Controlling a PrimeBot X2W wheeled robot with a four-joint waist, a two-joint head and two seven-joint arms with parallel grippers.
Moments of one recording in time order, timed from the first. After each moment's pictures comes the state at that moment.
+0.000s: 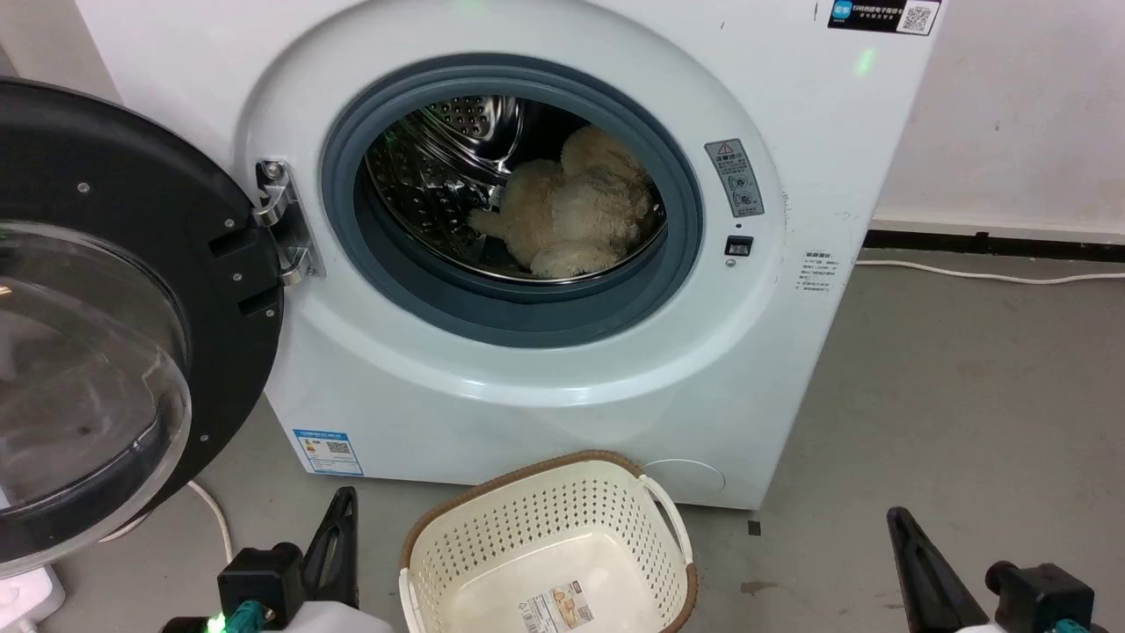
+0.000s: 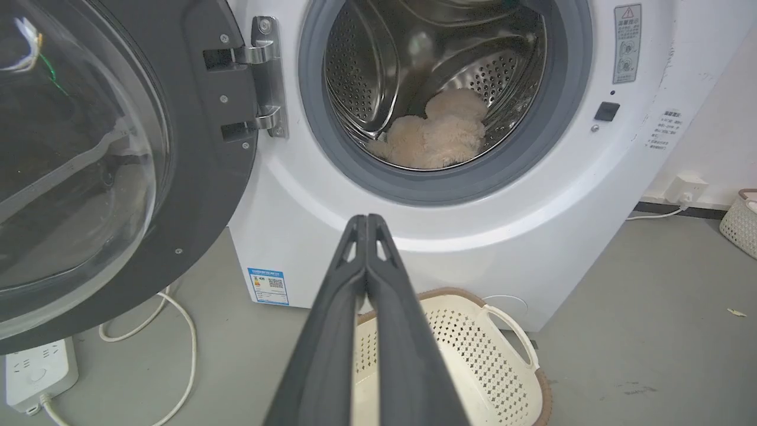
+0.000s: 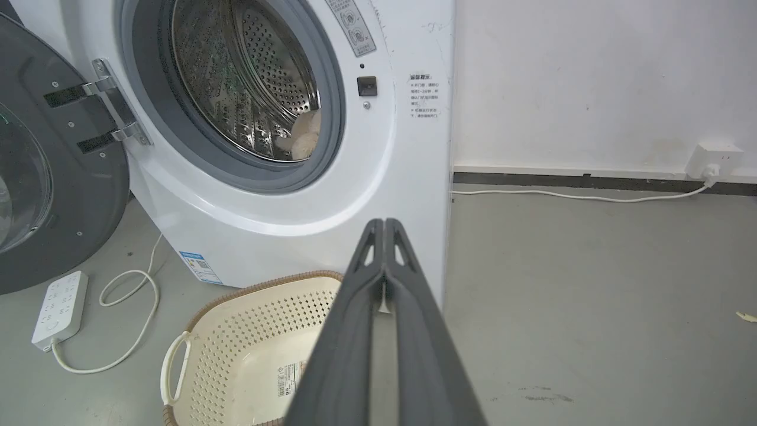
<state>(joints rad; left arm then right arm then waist) 0.07 0.17 -0.16 0.04 -0.25 0.11 -0.11 0.16 -0.05 -0.02 -0.01 0.16 0.13 -0.08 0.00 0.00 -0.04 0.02</state>
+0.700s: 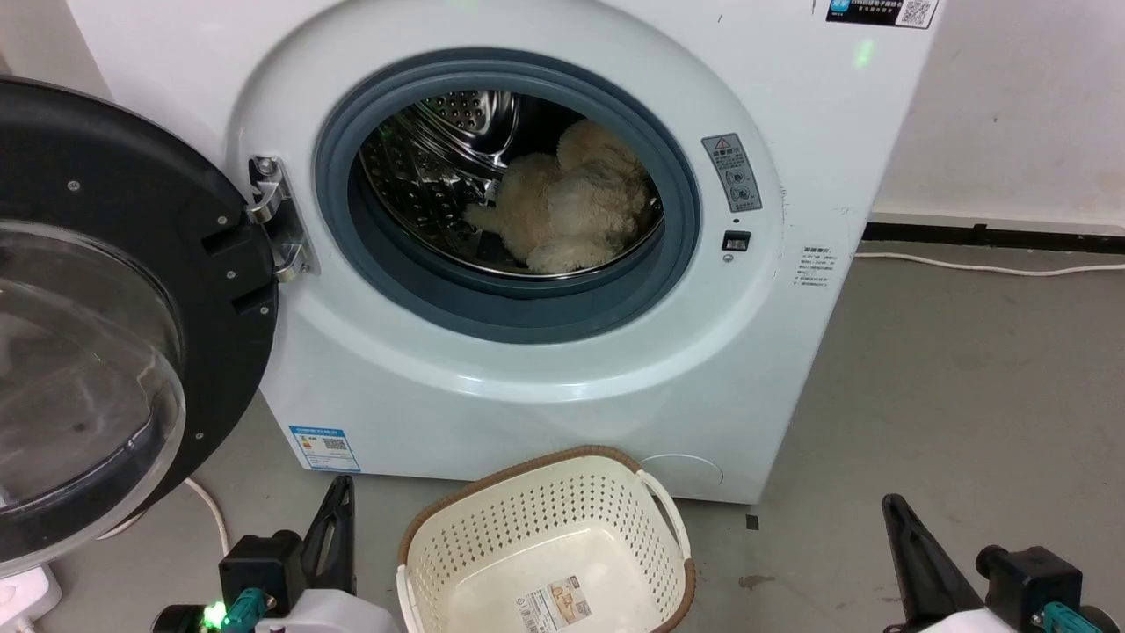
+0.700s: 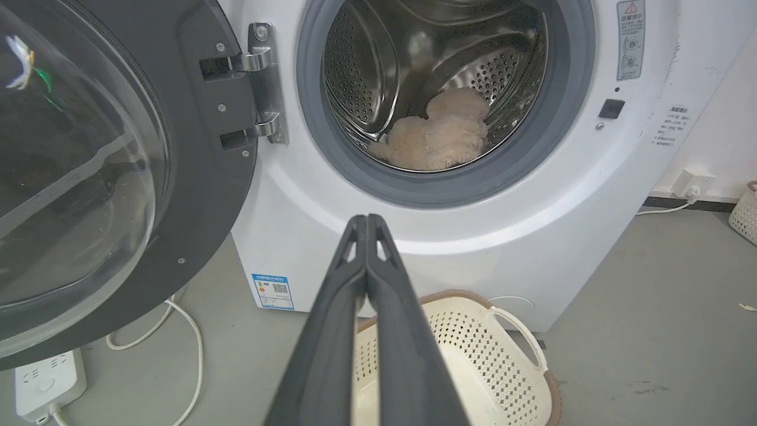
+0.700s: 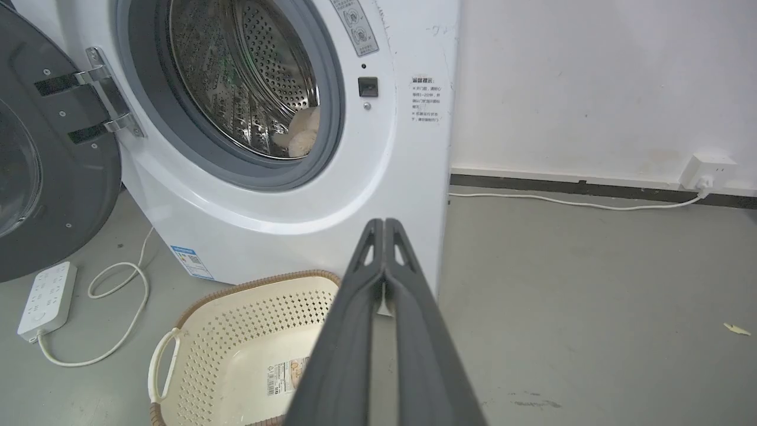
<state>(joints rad) 0.06 0.14 -0.12 0.03 -0.19 0.08 -0.08 0.13 -0.05 -0.01 -0.01 0.12 0.13 -0.06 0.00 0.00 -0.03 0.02</state>
